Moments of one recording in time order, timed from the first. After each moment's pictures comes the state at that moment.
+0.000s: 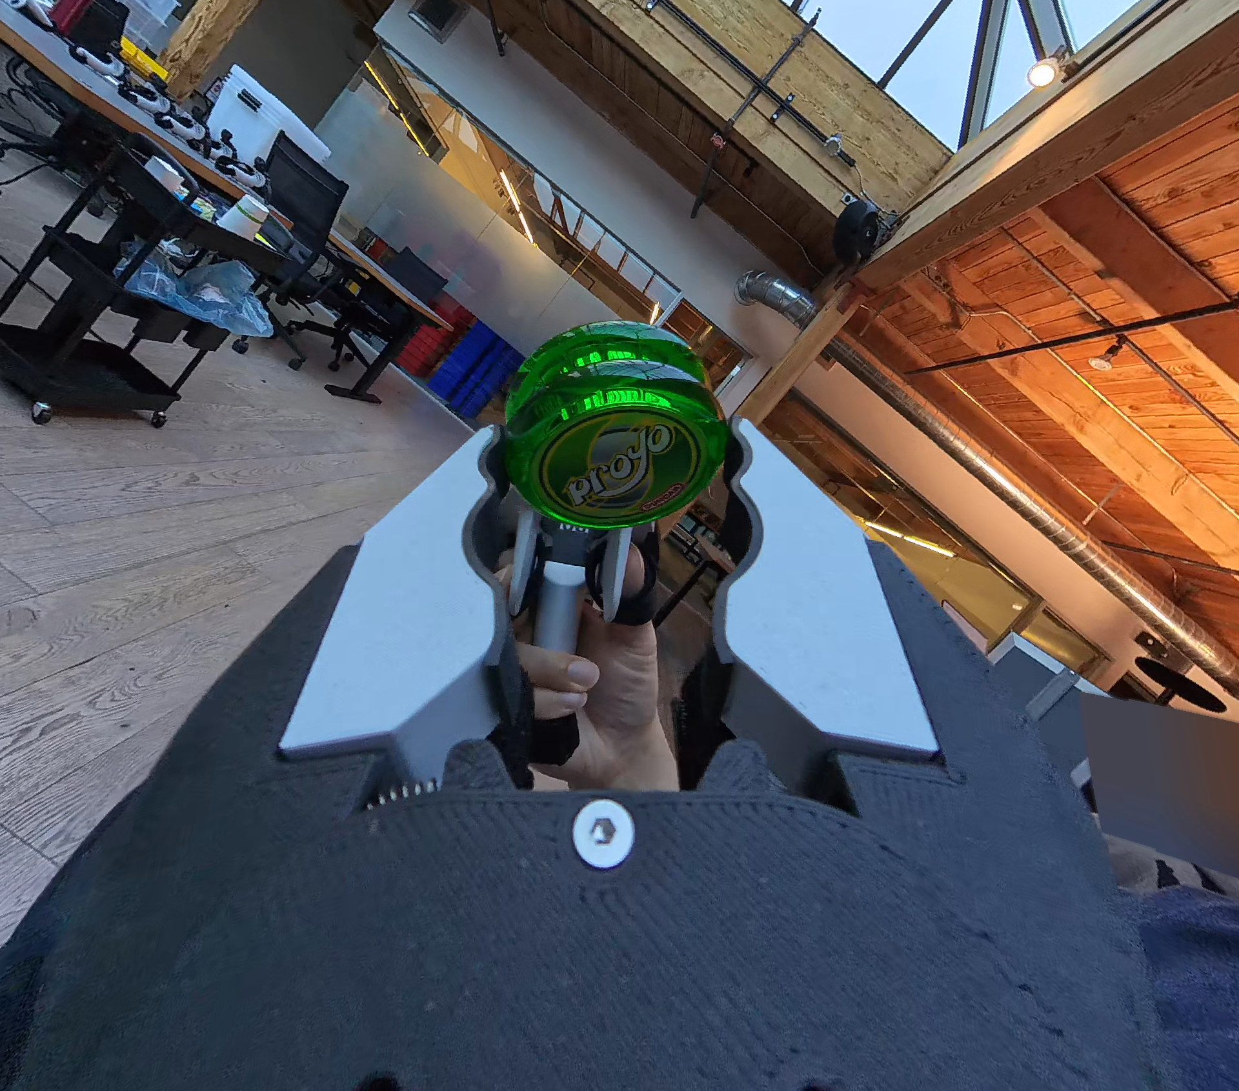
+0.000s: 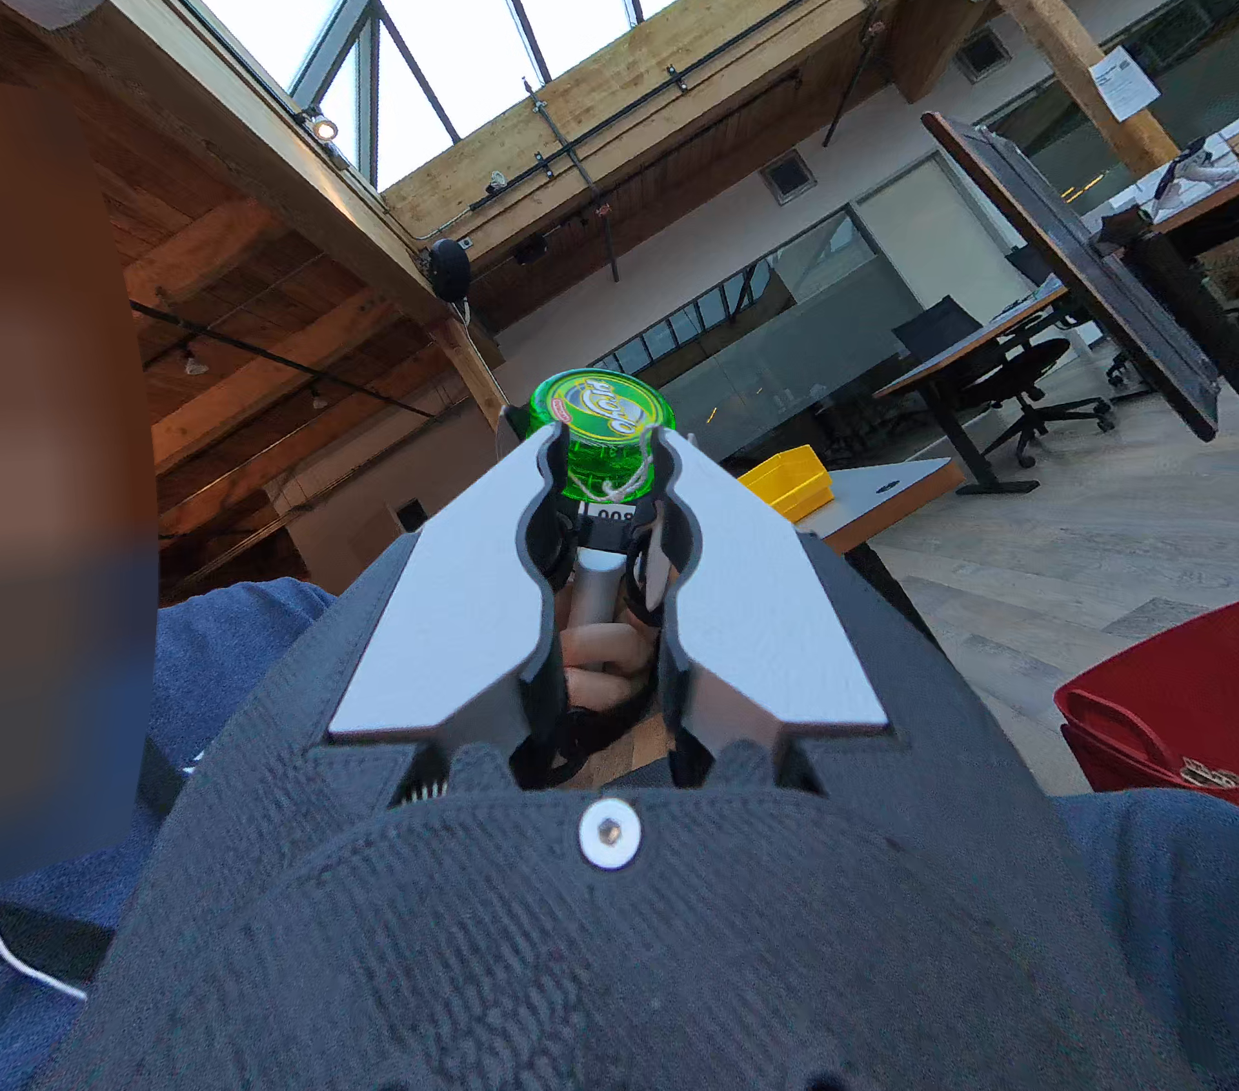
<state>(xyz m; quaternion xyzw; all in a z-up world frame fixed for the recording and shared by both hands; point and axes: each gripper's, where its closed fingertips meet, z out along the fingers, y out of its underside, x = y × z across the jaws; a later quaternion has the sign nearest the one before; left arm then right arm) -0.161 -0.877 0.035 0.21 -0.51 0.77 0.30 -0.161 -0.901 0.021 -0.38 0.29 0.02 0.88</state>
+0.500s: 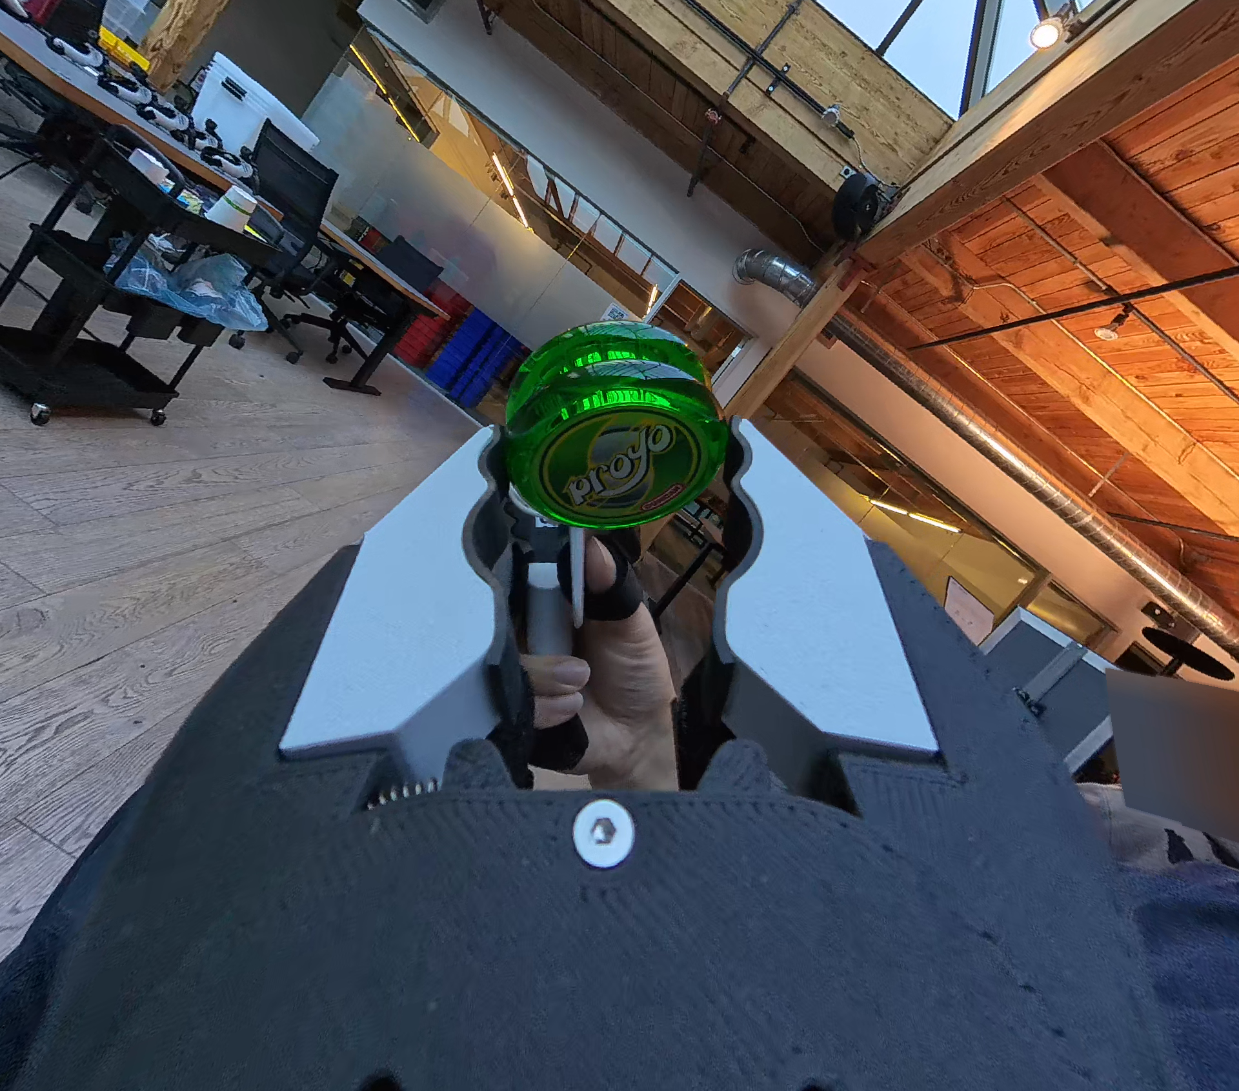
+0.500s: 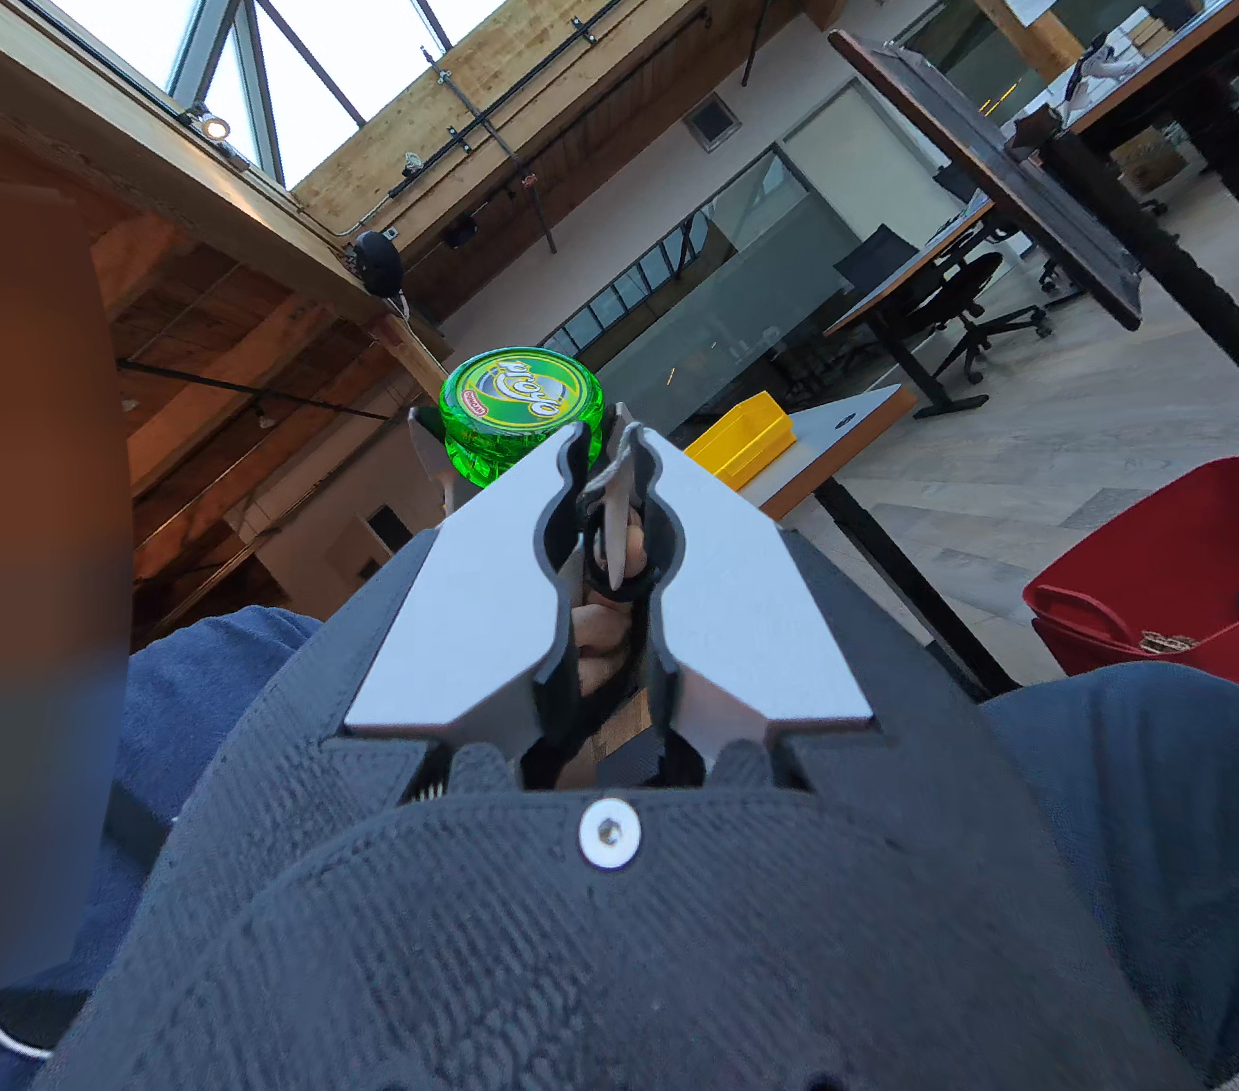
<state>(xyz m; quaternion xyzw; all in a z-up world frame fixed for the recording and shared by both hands) -0.169 -0.882 0.033 0.20 -0.53 0.77 0.29 -0.148 -0.897 0.001 -0.39 0.36 0.04 0.85</state>
